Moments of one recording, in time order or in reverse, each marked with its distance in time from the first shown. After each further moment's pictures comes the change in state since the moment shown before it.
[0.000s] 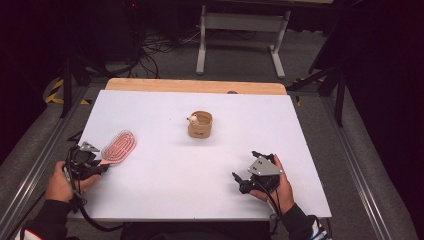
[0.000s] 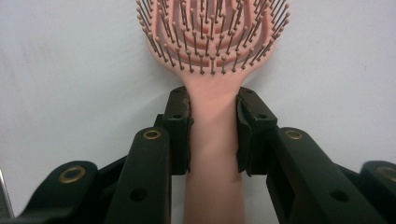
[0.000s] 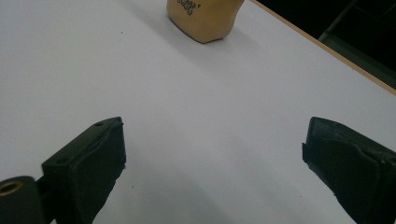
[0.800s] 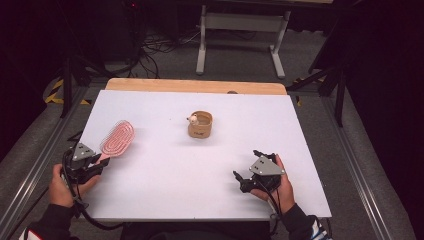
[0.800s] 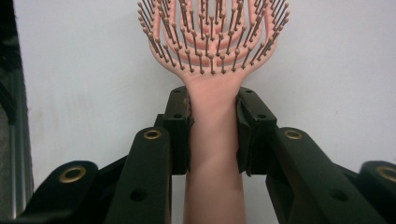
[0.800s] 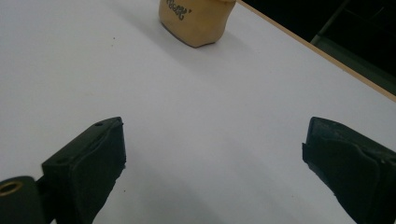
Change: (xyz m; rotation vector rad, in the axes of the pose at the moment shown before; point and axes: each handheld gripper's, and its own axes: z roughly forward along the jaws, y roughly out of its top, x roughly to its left) left arm -0.016 -0.009 -0.016 -0.252 0.086 0.040; right arm -0.002 0.000 -0.001 -0.018 -0.020 0.016
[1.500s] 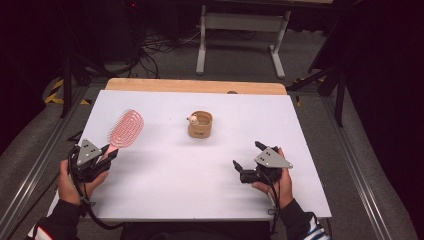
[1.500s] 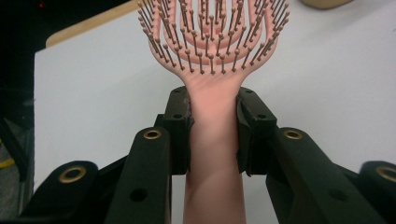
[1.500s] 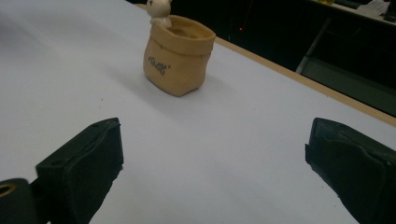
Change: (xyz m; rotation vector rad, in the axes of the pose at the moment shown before) left arm -0.025 0.020 -0.006 -0.208 0.010 0.078; right arm -0.015 0.015 0.001 -0.139 -0.020 0.111
